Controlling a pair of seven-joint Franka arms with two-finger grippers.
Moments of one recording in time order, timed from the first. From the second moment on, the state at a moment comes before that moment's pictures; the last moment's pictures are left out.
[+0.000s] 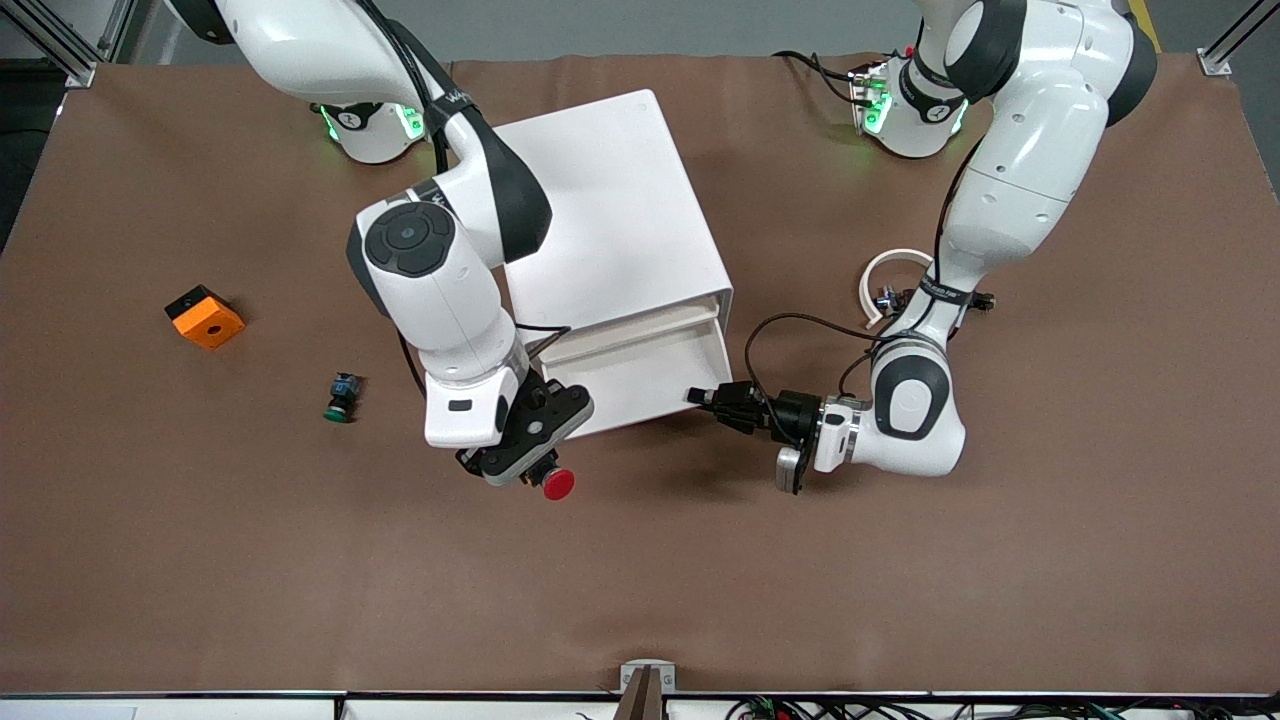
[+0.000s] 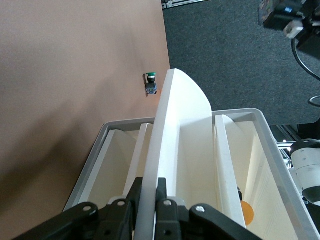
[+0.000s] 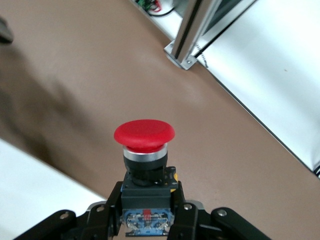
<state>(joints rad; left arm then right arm) -0.16 0.91 -0.19 -1.45 -1.34 1.80 0.88 0.54 0.64 -0.03 -1.16 -0.04 2.12 -0.29</state>
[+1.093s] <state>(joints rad) -0.16 0.92 -0.18 -1.36 -1.34 1.88 0.69 0.65 0.65 -0.02 -1.16 -0.04 1.93 -0.62</state>
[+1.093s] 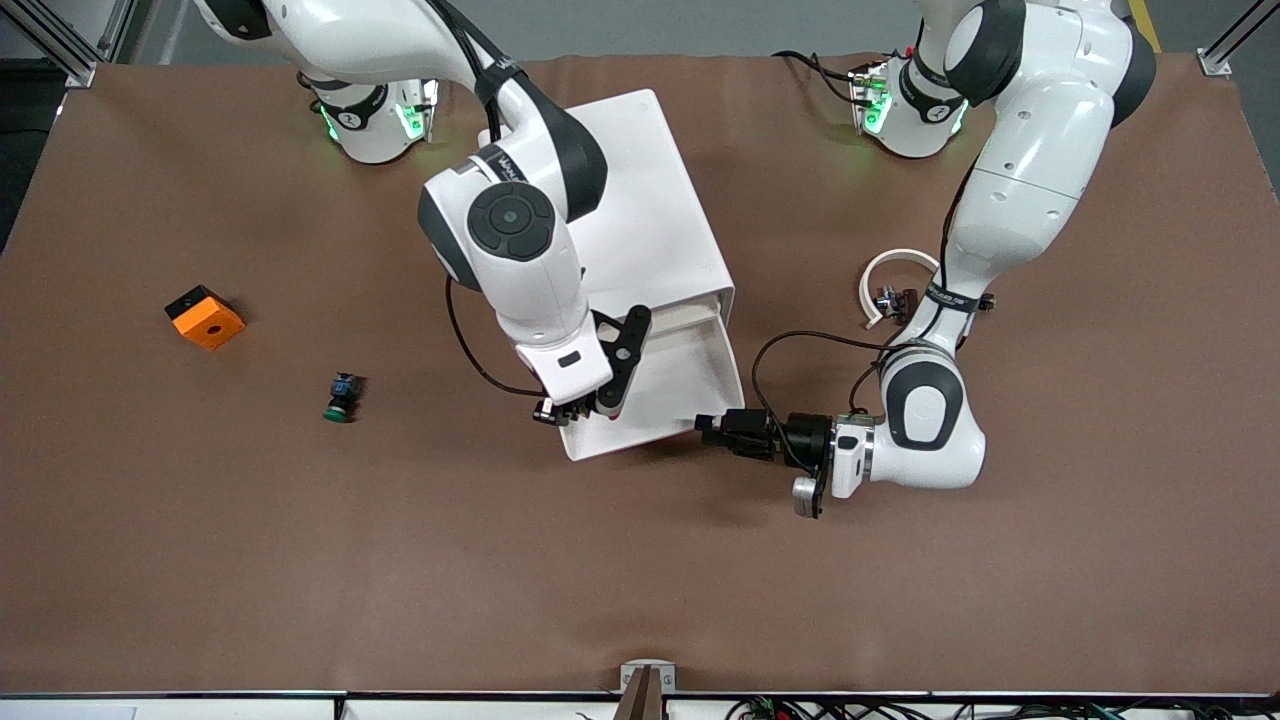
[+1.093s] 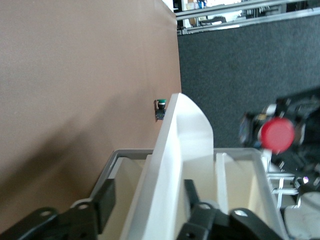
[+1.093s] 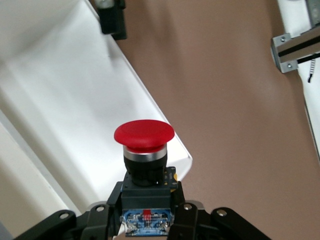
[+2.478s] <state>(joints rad) -0.10 0.48 -0.10 -1.23 -0.13 1.68 -0.14 0.69 0.78 -0.01 -1.15 -0.04 2.00 -0.62</state>
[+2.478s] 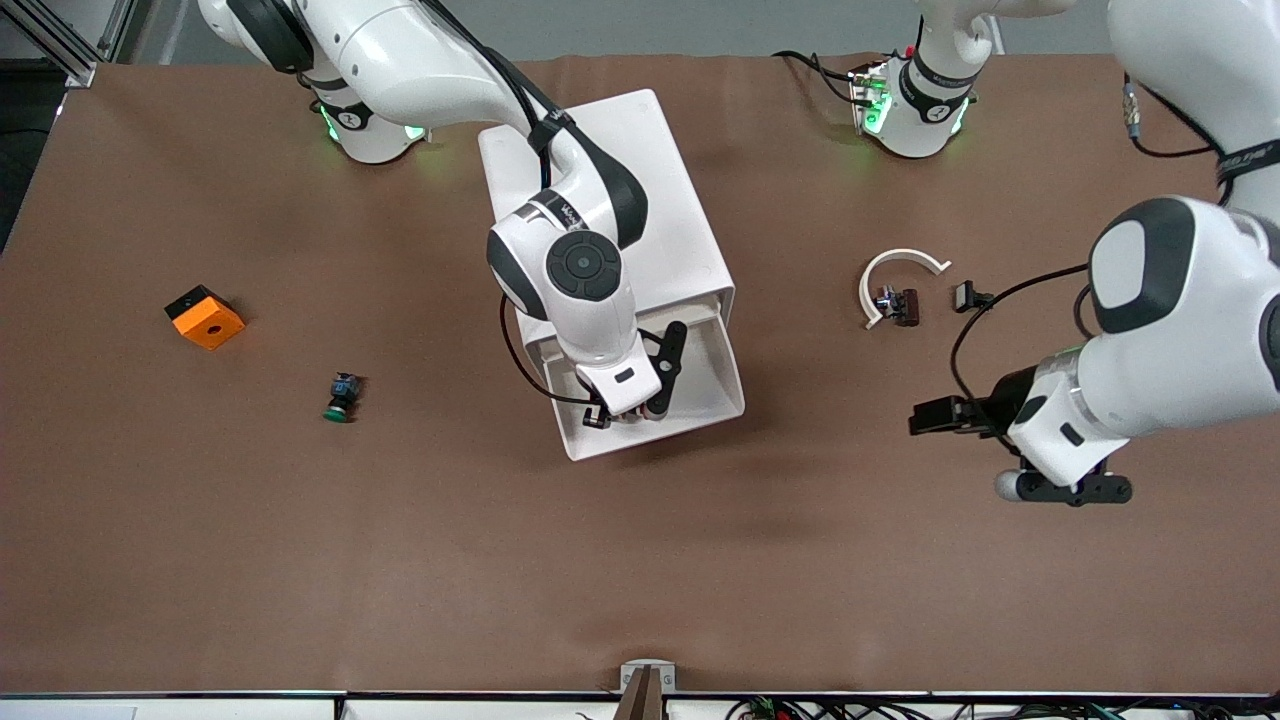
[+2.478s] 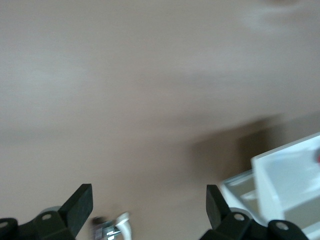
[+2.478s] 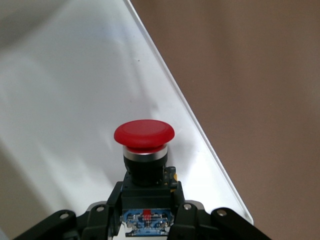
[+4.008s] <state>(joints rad) -0.19 0.51 -0.08 -1.26 0.09 1.87 -0.36 0.62 0.69 -0.02 -1.05 0.00 1.87 -0.62</state>
